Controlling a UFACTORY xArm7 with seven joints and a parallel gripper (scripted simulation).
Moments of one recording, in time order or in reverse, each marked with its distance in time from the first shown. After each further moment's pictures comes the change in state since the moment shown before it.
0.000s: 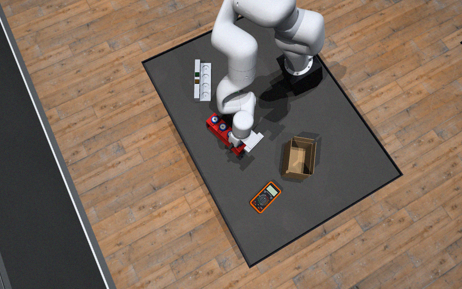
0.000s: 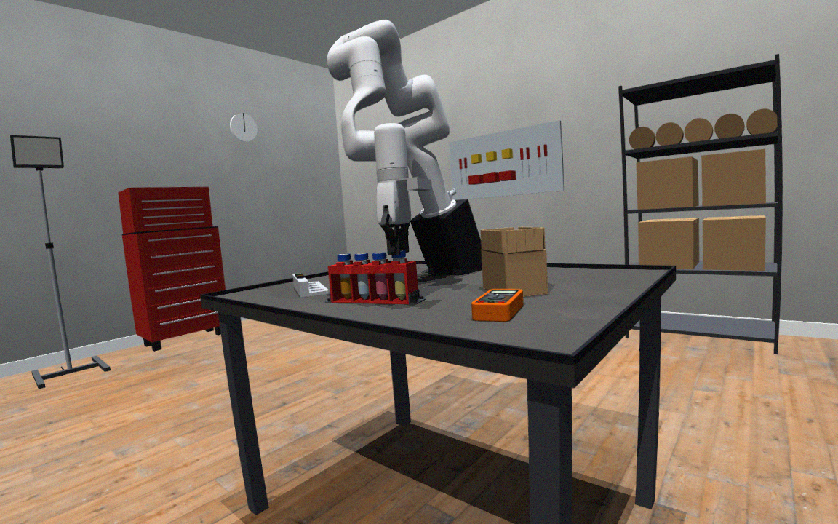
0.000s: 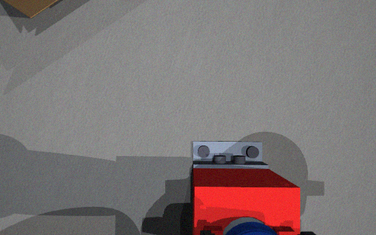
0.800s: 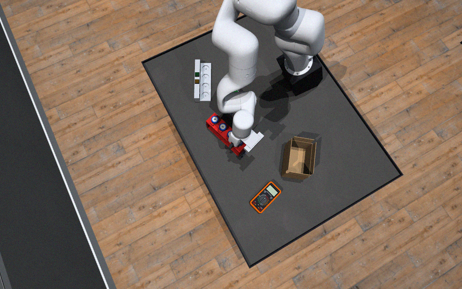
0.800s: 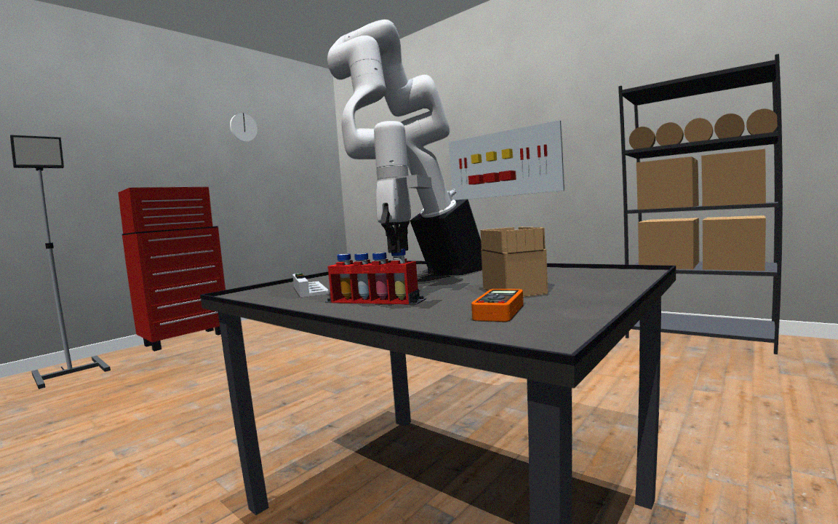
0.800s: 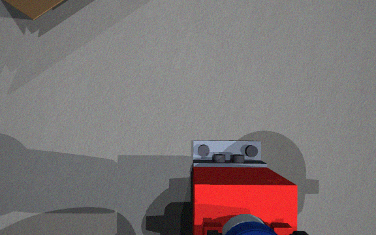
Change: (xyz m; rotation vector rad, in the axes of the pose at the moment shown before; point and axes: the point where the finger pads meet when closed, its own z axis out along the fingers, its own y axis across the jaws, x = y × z) arm 0.000 0.000 -0.005 0.000 -0.001 0.001
